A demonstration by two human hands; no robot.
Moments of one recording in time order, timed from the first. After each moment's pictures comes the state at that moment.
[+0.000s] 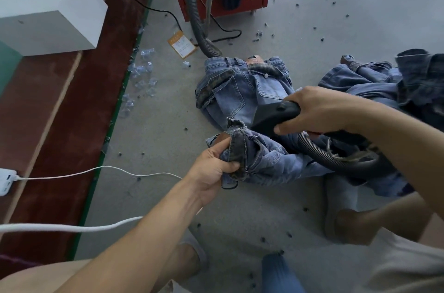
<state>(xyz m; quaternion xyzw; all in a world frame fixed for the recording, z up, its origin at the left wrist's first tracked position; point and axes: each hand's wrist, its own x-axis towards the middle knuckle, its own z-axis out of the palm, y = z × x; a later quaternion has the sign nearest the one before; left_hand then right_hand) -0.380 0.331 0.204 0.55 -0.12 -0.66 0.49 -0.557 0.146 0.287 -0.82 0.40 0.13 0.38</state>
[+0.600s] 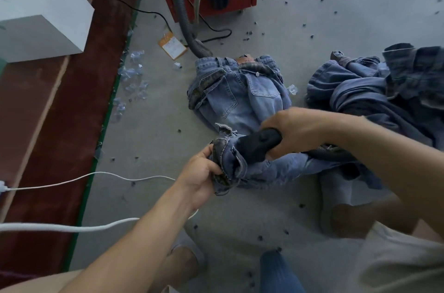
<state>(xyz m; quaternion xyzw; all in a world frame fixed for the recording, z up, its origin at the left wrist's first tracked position) -0.374 0.334 0.195 0.54 -0.02 -0.68 0.50 -0.556 0.166 0.263 -0.87 0.29 0.22 0.33</state>
